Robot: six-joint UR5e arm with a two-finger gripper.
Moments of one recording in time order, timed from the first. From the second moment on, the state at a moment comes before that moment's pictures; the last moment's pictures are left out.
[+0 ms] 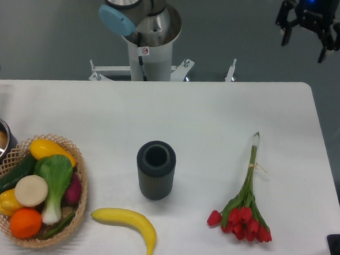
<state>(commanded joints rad) 3.07 -1.58 -1.55 -1.41 1.36 1.79</state>
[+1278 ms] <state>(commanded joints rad) 2.89 -1.64 -1.77 -0.98 1.33 1.20</state>
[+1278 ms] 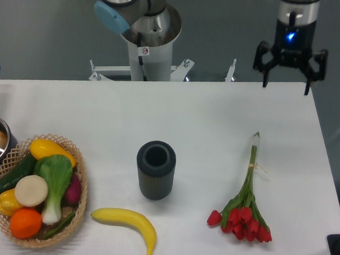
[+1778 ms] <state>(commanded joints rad) 2.83 -1.80 -1.76 -0.87 1.33 1.13</state>
